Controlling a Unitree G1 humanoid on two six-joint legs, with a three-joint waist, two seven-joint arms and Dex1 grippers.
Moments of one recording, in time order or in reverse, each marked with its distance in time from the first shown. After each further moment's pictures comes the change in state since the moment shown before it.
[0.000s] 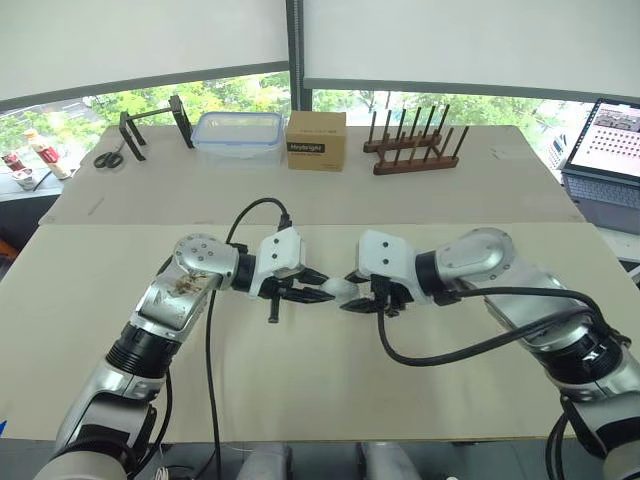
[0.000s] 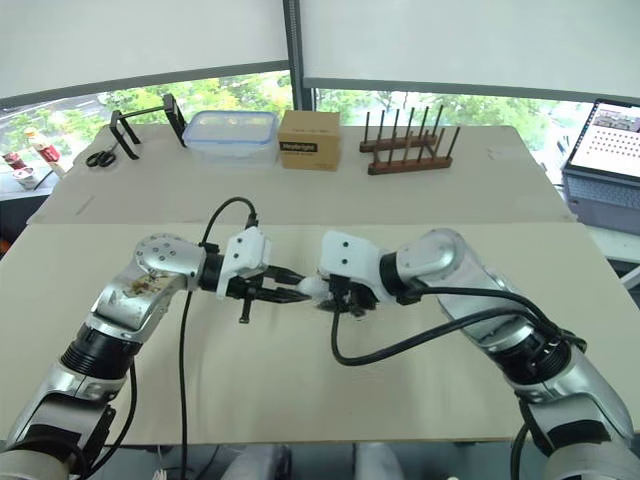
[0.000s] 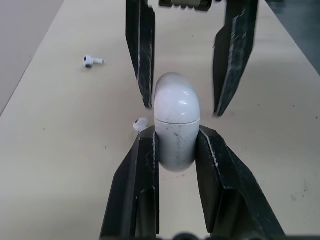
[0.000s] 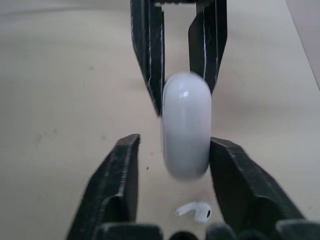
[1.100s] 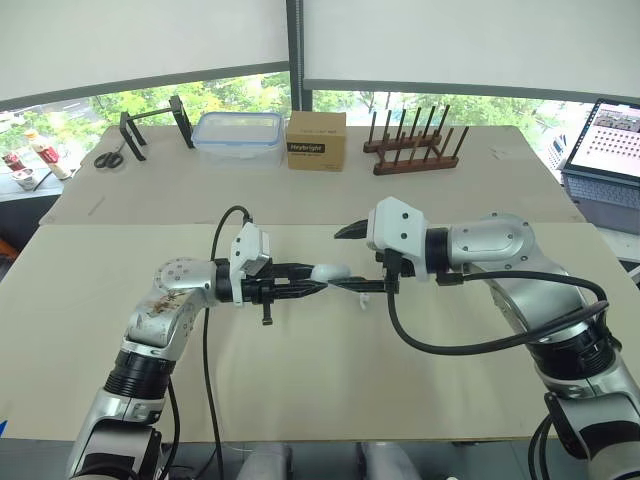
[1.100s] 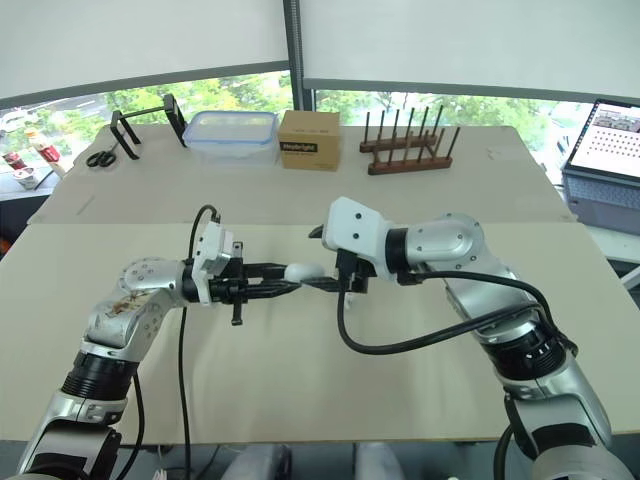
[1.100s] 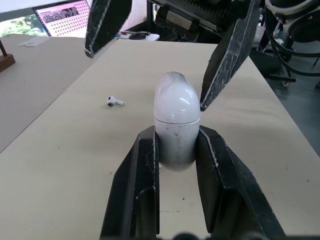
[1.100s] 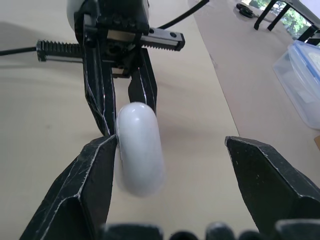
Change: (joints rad) left arm 0.131 -0.090 0.167 0.035 -0.179 -0.055 0.025; right arm 0.010 0.125 -0.151 0.066 0.018 -0.208 -0.052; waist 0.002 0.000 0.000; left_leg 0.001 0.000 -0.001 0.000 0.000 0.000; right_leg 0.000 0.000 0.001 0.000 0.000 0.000
